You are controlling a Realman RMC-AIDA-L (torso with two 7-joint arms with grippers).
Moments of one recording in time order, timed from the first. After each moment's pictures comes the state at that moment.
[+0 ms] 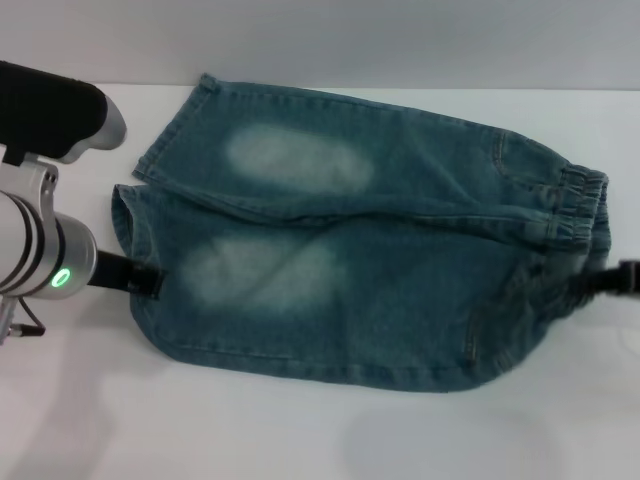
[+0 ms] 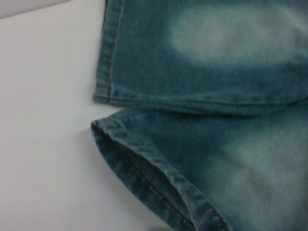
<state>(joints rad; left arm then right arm) -0.27 -2.06 -1.41 -1.69 2.89 -1.31 -0.03 0.22 2.07 -1.00 -1.31 -2.14 -1.48 2.61</state>
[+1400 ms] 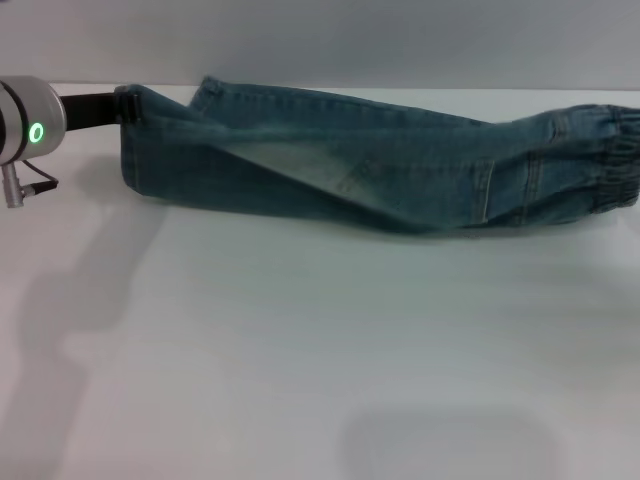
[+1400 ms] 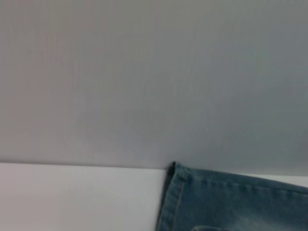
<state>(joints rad) -0.38 -2.06 -1.68 -1.38 2.69 -0.77 0.00 0.34 2.07 -0.47 -0.60 -1.56 -1.40 2.18</state>
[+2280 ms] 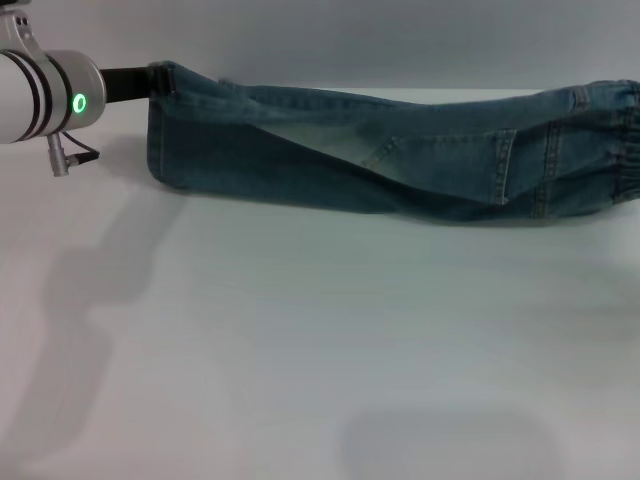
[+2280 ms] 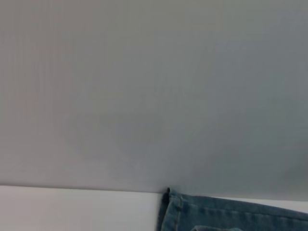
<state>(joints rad) -0.53 -2.06 -1.70 -1.19 2.65 -0.67 0.01 0.39 2.07 -0.42 -0.48 -1.46 -1.30 2.10</state>
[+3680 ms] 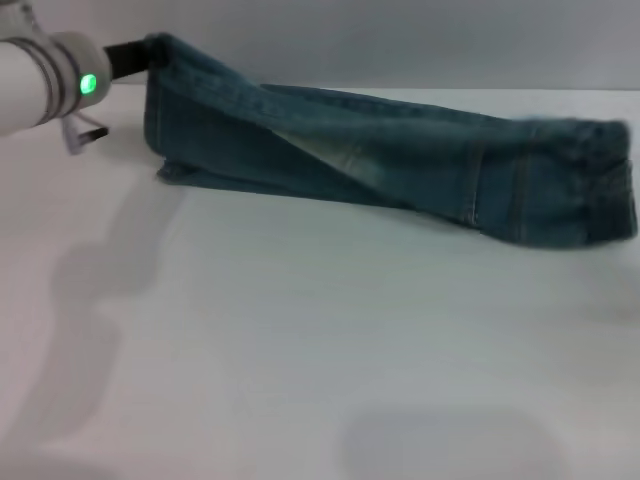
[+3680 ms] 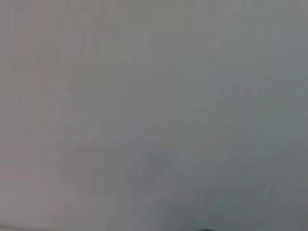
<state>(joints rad) -0.60 -2.06 -1.72 -1.01 2.62 -0.46 0.01 0.42 2.07 -0.41 -0.39 -1.31 -1.23 2.00</state>
